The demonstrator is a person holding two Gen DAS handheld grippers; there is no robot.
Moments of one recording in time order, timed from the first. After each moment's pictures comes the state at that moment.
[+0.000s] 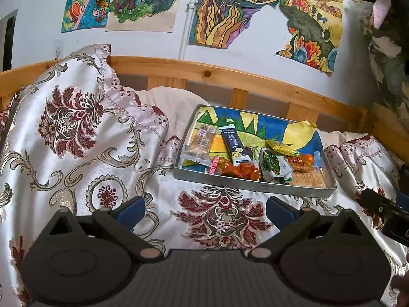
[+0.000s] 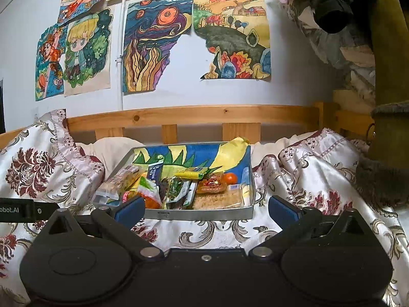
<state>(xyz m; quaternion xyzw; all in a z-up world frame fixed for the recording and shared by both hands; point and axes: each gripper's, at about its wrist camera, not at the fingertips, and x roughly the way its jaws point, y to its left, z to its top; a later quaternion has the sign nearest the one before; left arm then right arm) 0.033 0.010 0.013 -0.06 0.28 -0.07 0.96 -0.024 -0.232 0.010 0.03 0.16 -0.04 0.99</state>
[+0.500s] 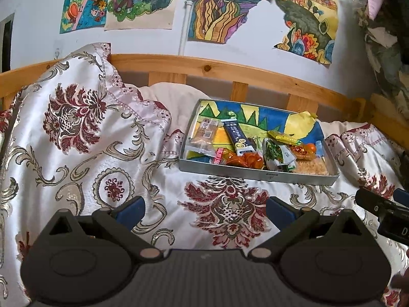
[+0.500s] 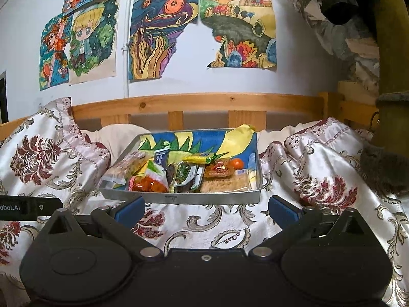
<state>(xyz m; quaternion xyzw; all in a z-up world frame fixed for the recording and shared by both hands) 0.022 0.015 0.004 -0.04 0.28 -0.07 0.96 -0.030 -0.220 -0.001 0.02 0.18 -0.03 0.98</state>
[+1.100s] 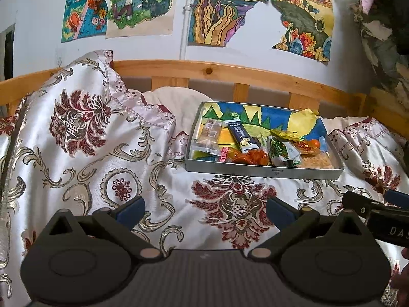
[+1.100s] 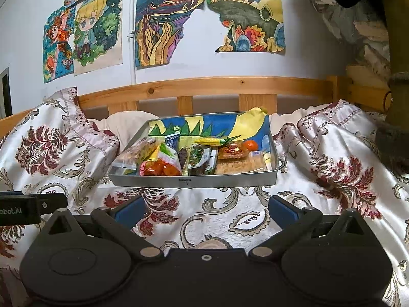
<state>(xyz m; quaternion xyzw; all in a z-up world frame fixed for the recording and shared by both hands) 0.012 0.018 -0.006 -0.02 0.26 -0.07 0.96 -0.026 -0.205 -0.020 0.04 0.20 -0.02 0.98</state>
